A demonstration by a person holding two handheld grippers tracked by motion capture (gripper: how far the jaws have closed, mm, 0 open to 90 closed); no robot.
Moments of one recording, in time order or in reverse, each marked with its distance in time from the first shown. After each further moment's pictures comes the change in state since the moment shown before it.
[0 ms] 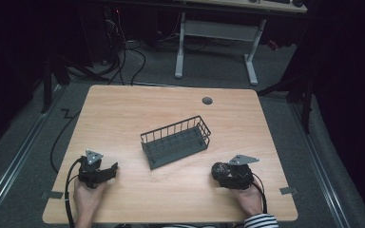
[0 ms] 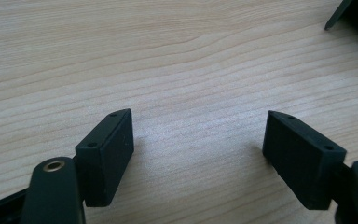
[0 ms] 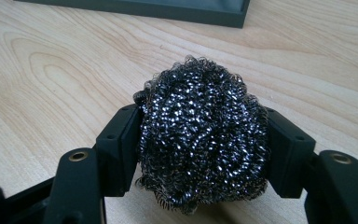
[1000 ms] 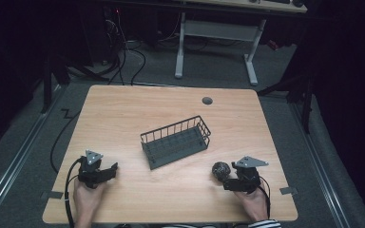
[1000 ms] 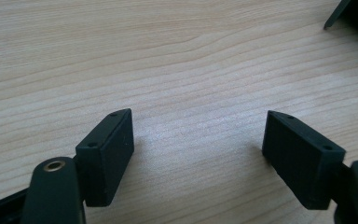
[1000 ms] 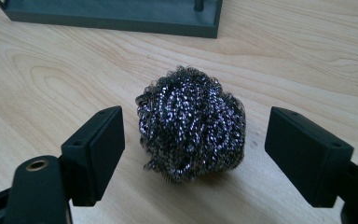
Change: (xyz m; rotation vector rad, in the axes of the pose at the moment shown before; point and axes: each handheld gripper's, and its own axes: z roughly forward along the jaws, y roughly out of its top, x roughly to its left) left arm 0.000 0.000 0.000 -0.001 -0.003 0.001; right arm 0.000 -0.003 -0.019 -0.039 -0.063 0.038
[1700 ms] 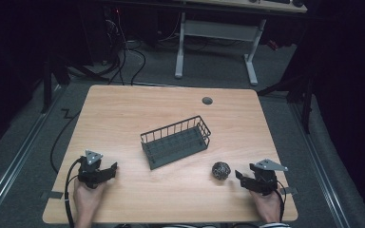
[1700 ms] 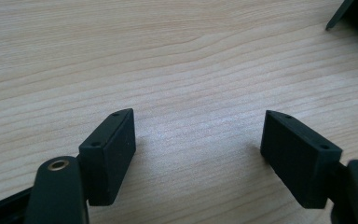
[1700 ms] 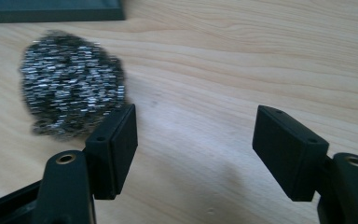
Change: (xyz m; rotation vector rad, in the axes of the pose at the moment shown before) left arm 0.000 0.000 0.000 -0.001 0.006 -0.003; right arm -0.036 -0.030 -0.024 -0.036 -0.145 0.097
